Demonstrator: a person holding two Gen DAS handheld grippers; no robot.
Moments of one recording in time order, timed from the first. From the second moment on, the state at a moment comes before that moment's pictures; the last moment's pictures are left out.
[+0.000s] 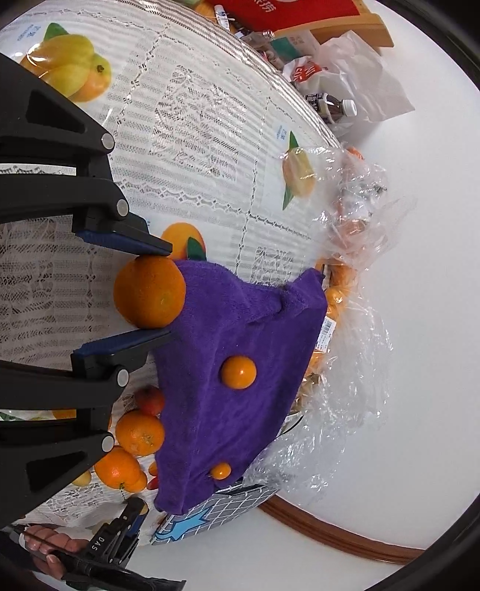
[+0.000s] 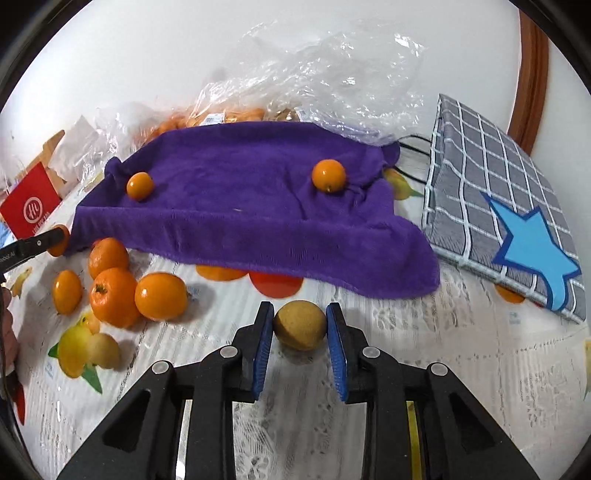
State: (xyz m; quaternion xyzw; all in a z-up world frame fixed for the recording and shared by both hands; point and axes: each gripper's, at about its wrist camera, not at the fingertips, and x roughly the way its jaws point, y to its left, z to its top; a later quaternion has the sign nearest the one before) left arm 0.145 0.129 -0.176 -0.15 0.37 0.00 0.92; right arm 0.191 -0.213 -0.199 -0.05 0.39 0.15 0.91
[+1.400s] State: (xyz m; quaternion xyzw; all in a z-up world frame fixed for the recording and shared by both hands) left arm 0.185 0.149 -0.110 -0.07 0.36 -0.09 0.93; right arm 0.194 -0.299 -0.129 -0.02 0.33 0.17 0.93
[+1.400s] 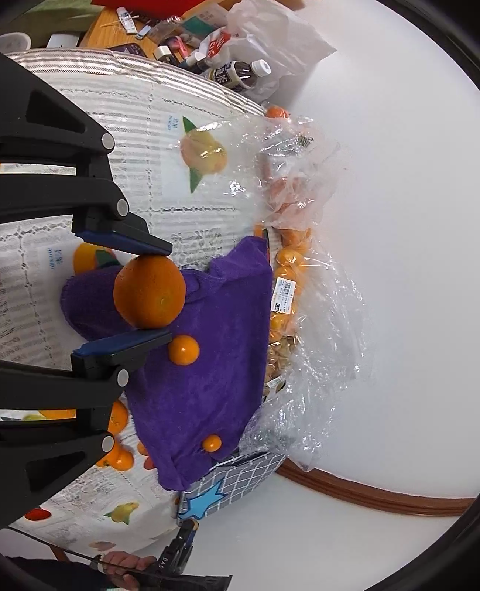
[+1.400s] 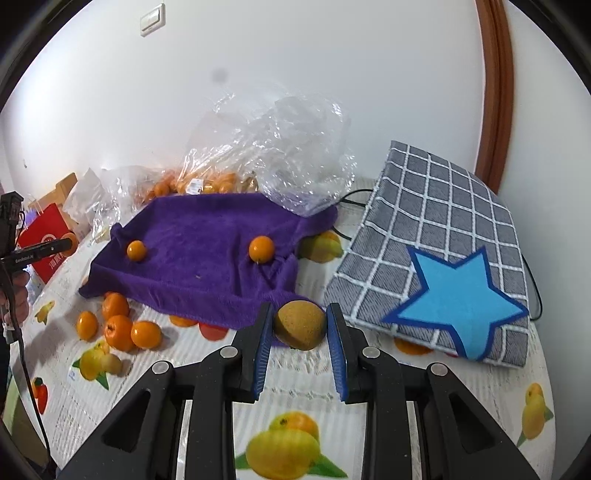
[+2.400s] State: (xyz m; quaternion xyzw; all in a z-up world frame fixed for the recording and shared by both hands) left arm 0.335 0.088 -0.160 -0.05 0.44 -0.14 0.89; right arm 0.301 -0.194 -0.166 -0.09 0.39 0.24 0.88
